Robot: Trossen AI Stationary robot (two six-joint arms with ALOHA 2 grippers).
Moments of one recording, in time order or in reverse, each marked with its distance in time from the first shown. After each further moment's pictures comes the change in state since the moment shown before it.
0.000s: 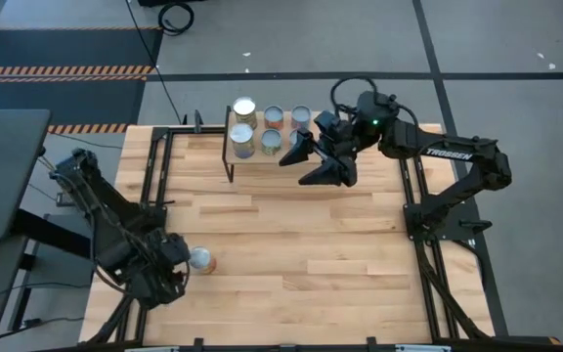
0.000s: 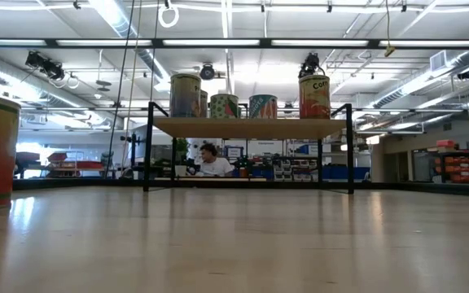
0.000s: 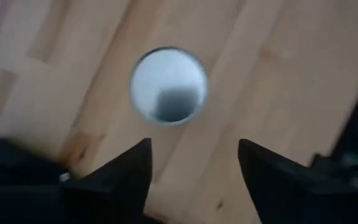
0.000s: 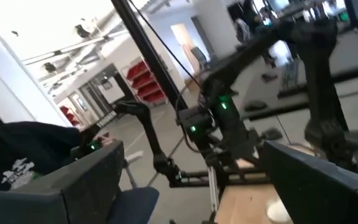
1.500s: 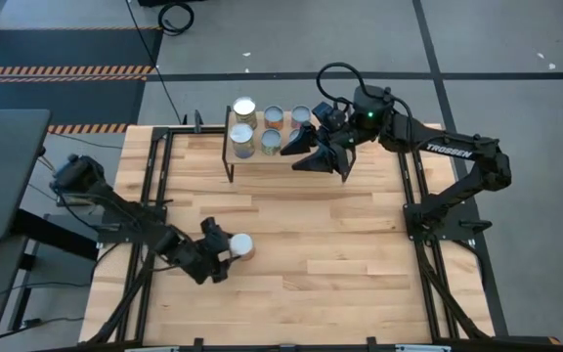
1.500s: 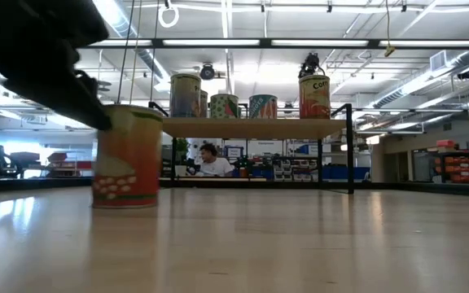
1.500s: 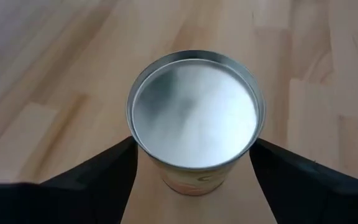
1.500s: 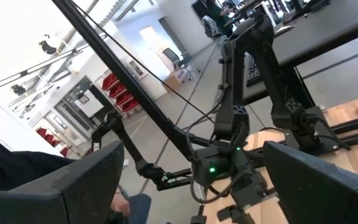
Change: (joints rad) left arm 0.334 0.060 -0.579 1.146 -0.354 0.702; right arm -0.073 -0.004 0.000 -0.089 0.050 0.071
